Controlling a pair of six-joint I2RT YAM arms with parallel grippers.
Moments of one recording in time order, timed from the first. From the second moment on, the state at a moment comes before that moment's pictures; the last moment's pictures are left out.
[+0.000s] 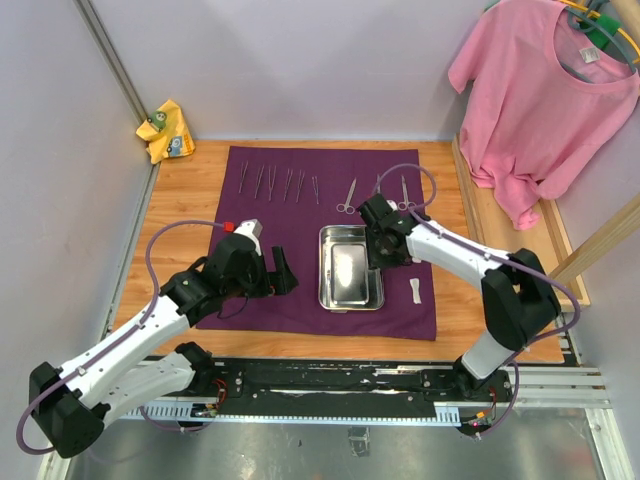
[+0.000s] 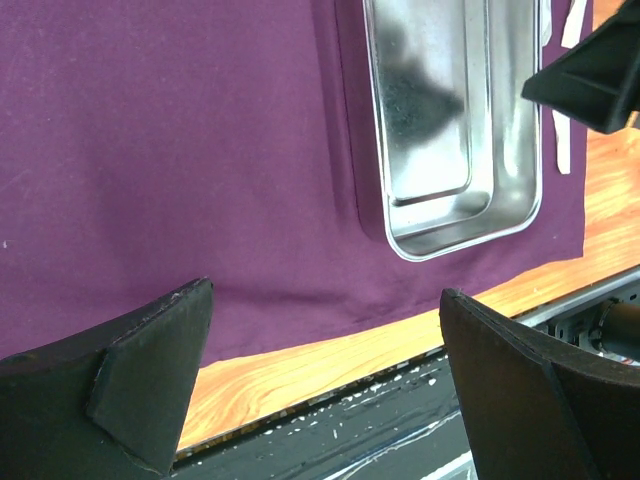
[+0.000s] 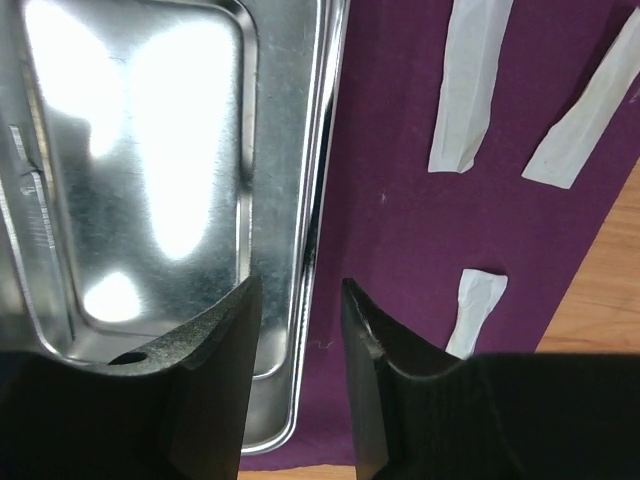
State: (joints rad) left arm -0.68 0.87 0.69 -0.55 -0.06 -0.71; right arm 0.64 1.59 1.11 -0.68 0.20 0.48
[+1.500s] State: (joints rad) left arm -0.68 0.90 0.74 -0.56 -0.08 -0.71; right arm 0.40 1.50 0.74 -0.18 -0.51 0.70
